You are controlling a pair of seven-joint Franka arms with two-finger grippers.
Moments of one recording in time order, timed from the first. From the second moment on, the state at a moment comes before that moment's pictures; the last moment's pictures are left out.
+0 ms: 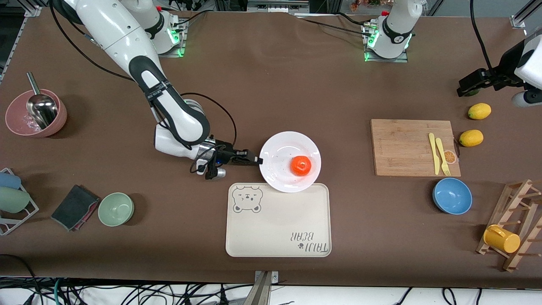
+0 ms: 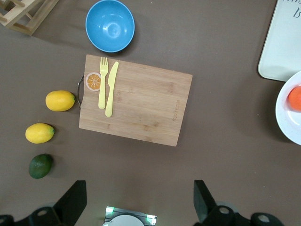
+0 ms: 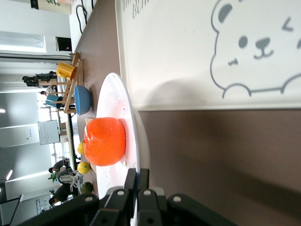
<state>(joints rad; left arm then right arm) 0.03 -0.03 -0.04 -1.59 -0.01 1.43 -0.21 0.18 0.77 0.39 -1.68 1.39 2.51 -0.63</state>
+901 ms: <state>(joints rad) 0.03 -0.03 -0.04 -1.59 -0.01 1.43 -0.21 0.19 1.07 0.35 -1.27 1.39 2.57 -0.56</state>
